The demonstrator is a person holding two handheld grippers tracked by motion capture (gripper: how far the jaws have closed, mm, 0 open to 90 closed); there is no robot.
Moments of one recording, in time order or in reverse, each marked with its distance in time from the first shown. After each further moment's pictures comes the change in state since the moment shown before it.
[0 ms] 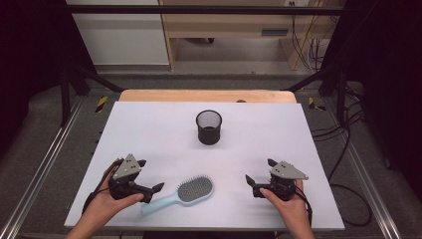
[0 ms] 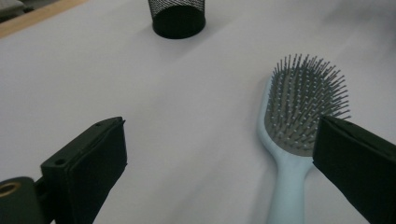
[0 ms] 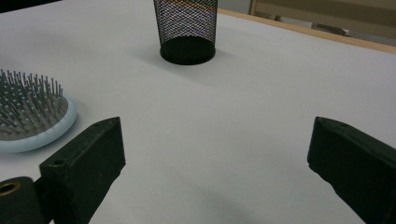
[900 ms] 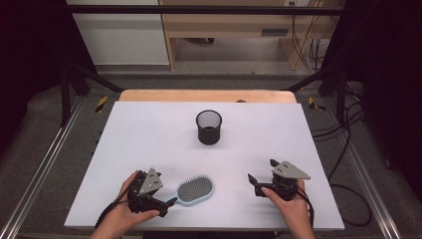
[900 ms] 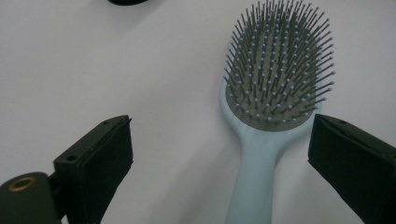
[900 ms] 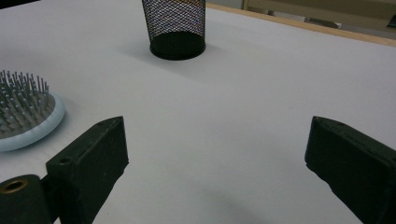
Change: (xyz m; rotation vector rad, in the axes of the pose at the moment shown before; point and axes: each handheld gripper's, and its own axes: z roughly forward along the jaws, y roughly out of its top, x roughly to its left) left arm -0.040 -0.011 0.030 0.109 0.013 0.111; right arm -0.005 -0.003 -0.001 0.011 -0.026 0.022
